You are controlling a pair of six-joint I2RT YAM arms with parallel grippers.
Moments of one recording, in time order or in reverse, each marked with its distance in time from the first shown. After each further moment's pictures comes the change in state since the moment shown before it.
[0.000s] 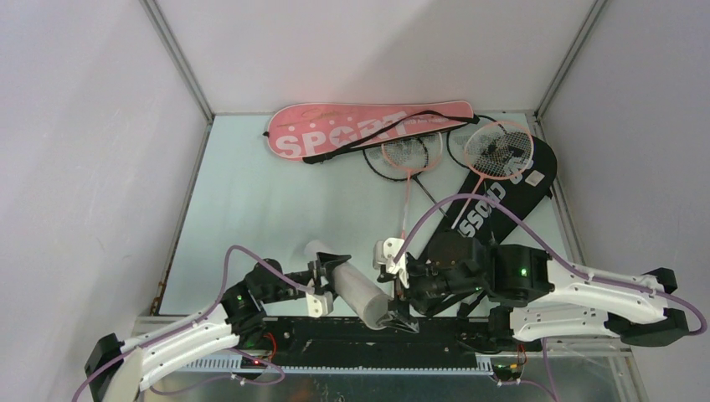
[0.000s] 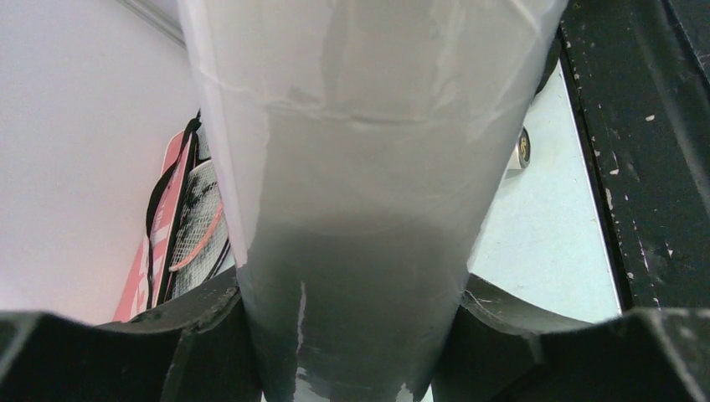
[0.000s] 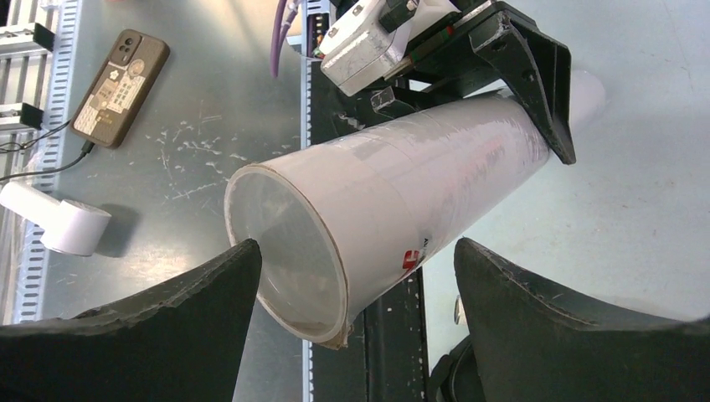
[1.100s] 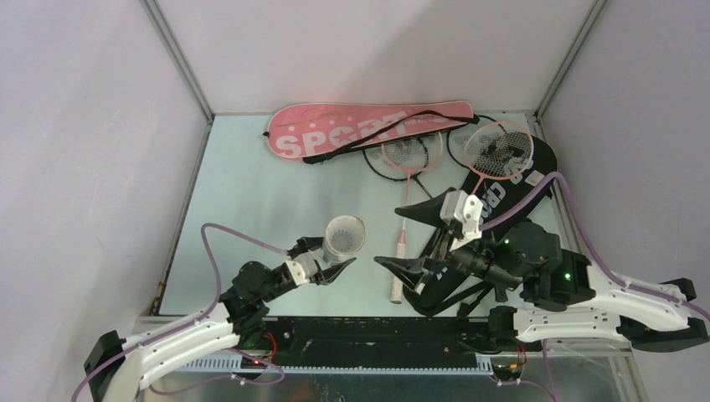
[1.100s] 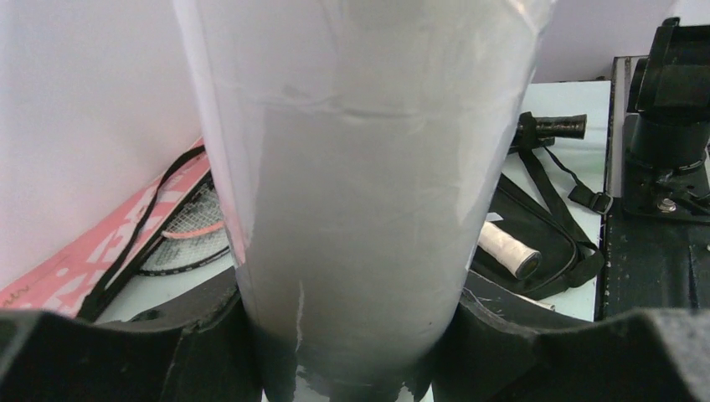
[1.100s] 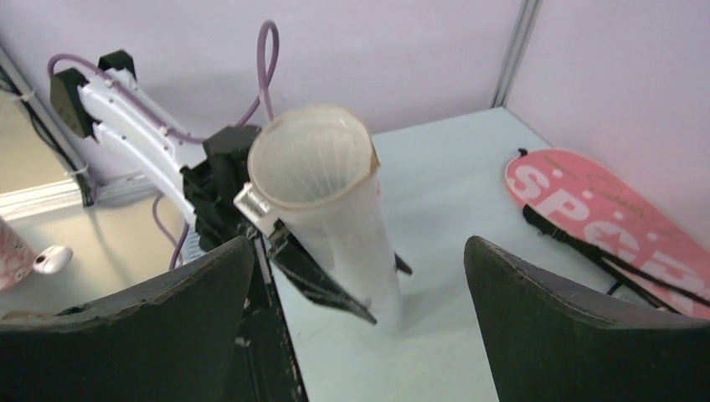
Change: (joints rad) left arm 0.000 0.031 0.000 0.345 -0.245 -0.502; right arm 0.019 -0.183 -0.002 0.380 0.399 -0.067
